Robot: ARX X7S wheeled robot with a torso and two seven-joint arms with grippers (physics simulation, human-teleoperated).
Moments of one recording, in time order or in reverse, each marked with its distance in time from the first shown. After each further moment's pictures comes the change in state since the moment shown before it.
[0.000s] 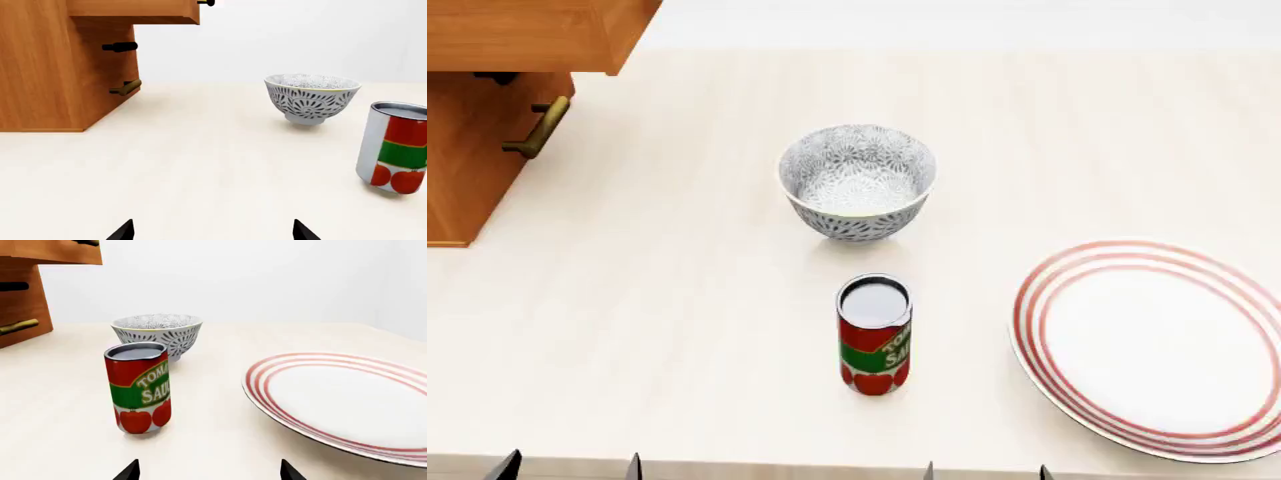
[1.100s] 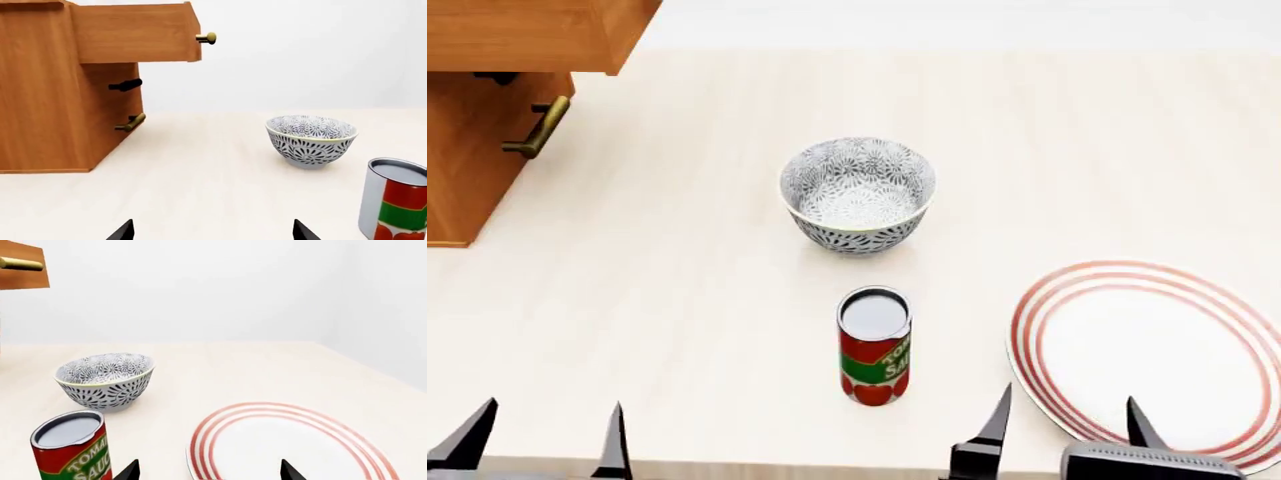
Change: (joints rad) left arm -0.043 -0.107 0.083 0.149 -0.083 -0.103 -0.094; right arm 0.111 0.128 0.010 -0.251 0.109 0.343 0.141
